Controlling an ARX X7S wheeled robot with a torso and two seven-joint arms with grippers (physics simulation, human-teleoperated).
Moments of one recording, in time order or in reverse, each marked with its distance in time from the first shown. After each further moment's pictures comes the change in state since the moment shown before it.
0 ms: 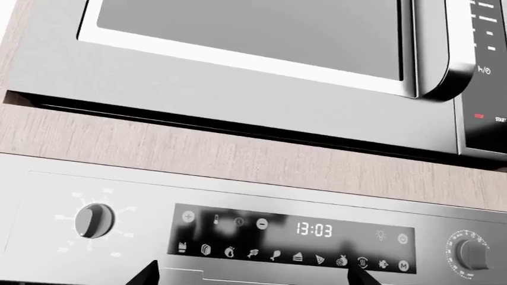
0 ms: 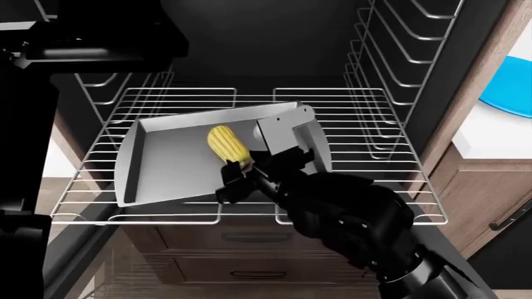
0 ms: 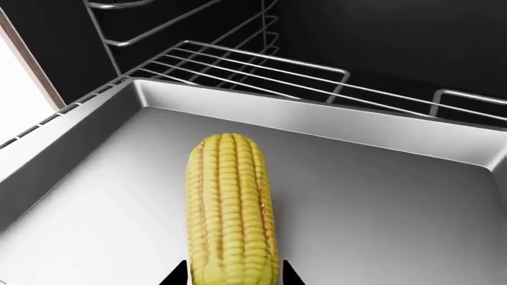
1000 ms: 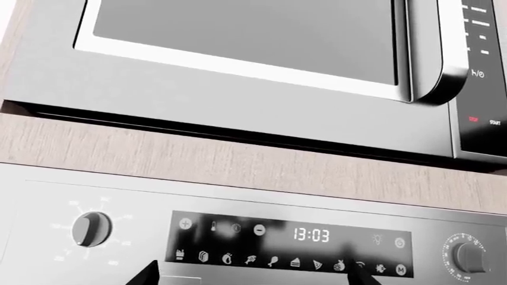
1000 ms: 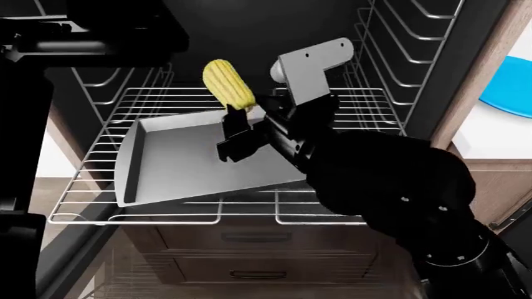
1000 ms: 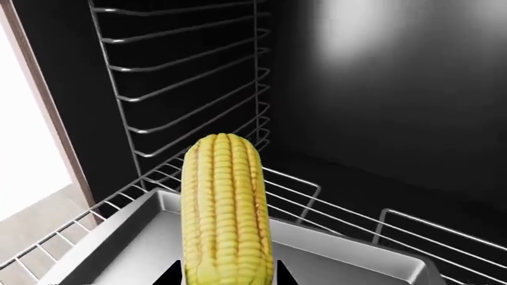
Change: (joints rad) left arm -0.038 -0.018 0.029 -0.006 -0.020 0.019 -0.021; right arm 0.144 0.081 0.129 -0.271 0.188 0.125 0.168
